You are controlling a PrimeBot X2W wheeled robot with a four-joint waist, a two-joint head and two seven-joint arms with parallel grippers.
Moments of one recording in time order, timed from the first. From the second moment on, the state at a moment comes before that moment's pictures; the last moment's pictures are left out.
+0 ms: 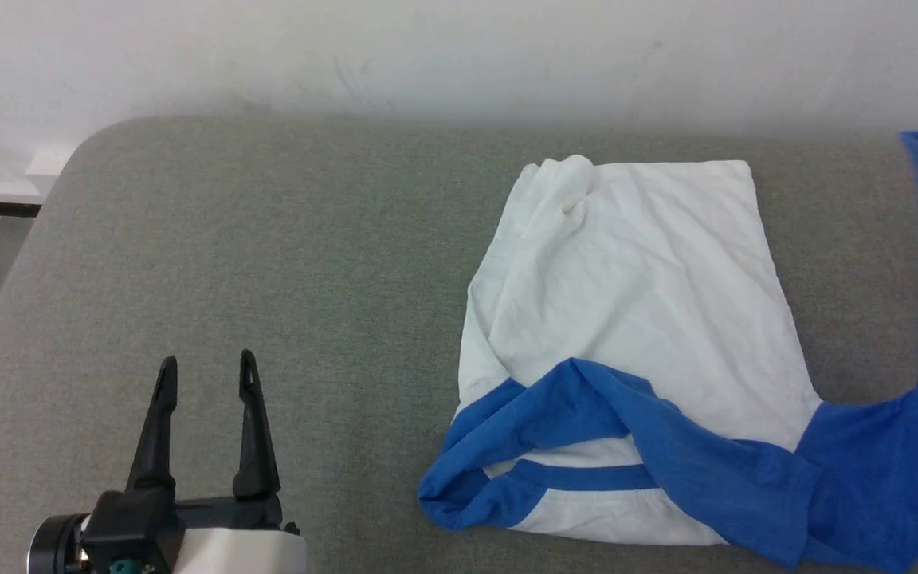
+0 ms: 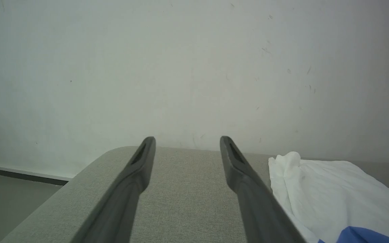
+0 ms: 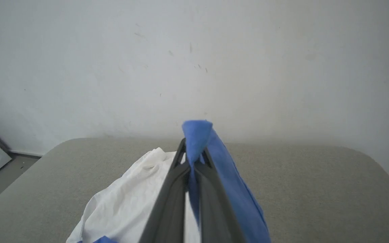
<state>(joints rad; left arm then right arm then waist) 0.13 0.29 -0.24 -0.30 -0.25 0.38 -0.22 -0.26 -0.50 -0.19 -0.12 0.77 0.13 0.44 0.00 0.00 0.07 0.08</state>
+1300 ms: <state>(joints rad) 0.06 0.23 -0.29 -0.25 -0.25 0.36 -0.25 -0.44 -0.23 0.61 0.38 0.61 0.13 0.32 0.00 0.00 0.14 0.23</state>
